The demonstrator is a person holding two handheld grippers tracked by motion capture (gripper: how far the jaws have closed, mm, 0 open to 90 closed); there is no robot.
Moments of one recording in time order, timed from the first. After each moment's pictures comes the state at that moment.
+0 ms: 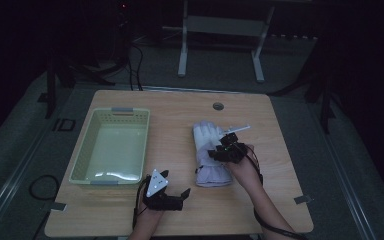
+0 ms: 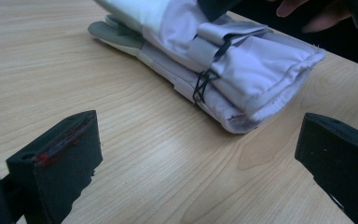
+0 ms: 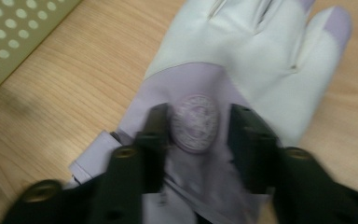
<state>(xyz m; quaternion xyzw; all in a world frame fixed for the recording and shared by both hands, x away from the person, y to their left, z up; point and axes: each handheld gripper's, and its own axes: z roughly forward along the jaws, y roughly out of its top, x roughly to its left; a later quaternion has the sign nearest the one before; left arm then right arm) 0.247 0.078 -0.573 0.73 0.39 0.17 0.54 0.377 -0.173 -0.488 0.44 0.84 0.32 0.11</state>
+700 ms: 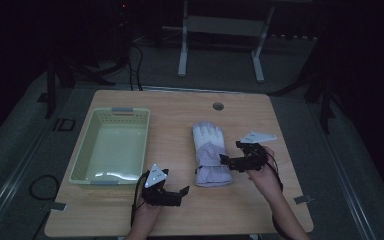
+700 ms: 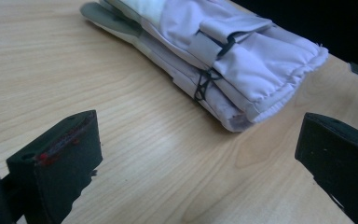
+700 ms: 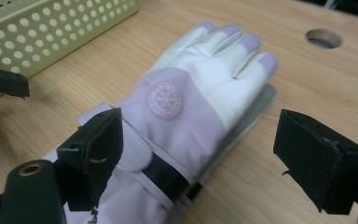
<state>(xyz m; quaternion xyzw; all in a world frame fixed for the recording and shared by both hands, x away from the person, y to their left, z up) 0.261 0.082 -0.563 0.75 0.40 0.12 0.52 0.347 -0.230 -0.473 0.36 0.82 0.41 0.16</state>
